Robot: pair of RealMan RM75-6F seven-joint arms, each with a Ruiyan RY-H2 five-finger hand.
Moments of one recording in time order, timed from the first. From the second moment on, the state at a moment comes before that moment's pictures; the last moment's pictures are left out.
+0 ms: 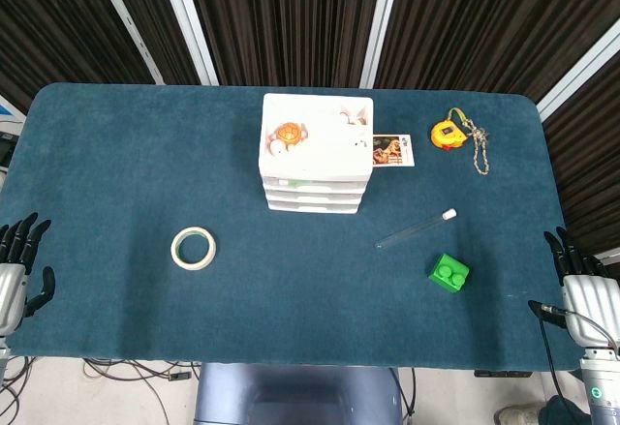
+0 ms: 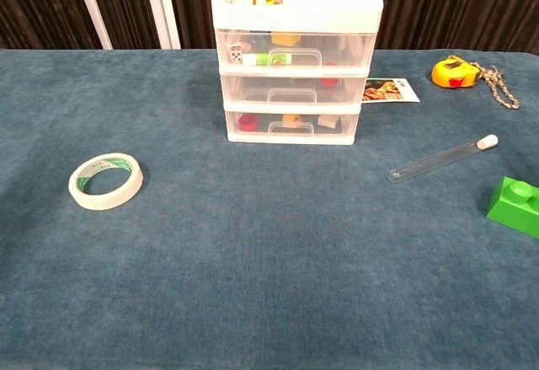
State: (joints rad) left arm -0.09 -1.16 -0.07 -1.59 1.48 1.51 0.05; right arm 0.07 -1.14 0.10 -1.60 -1.45 1.50 -0.11
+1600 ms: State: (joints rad) left arm -0.08 -1.17 -0.07 -1.62 1.48 1.53 0.12; right arm 0.37 -1.24 0.19 -1.76 -1.35 1.08 0.33
